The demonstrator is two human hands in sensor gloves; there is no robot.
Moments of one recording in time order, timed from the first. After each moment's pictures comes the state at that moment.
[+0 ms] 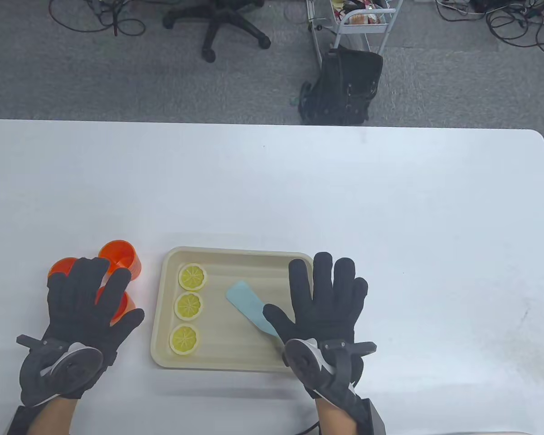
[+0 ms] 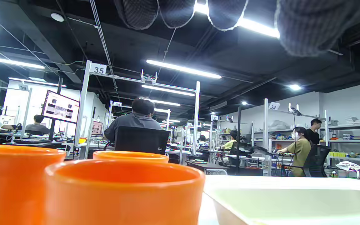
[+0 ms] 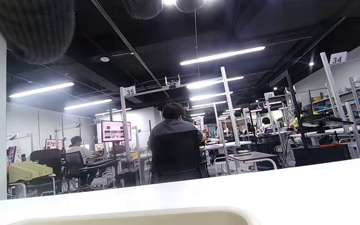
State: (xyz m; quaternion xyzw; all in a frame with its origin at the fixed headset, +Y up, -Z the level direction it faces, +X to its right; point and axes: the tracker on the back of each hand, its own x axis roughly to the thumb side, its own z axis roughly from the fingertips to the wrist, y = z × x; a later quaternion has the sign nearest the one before) left_hand -0.292 -0.662 -0.051 0.20 -0.09 0.06 0.97; right_hand 0.083 -0.646 -0.087 0.08 -0.21 0.97 0.09
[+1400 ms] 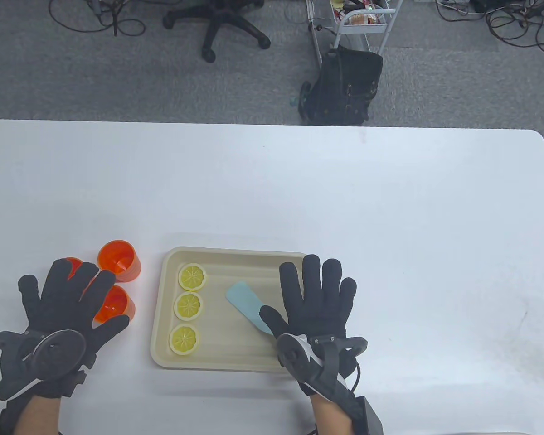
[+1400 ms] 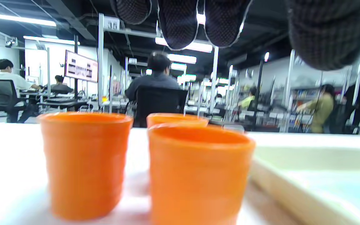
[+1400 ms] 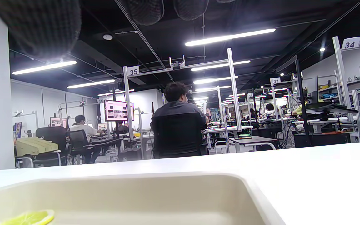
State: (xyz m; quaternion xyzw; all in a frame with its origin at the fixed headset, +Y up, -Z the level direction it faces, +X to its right) left_hand -0.320 -0.661 -0.059 0.04 -0.05 0.03 1.00; right_hand 0.074 -0.657 -0.092 0.10 -0.17 0.98 0.06
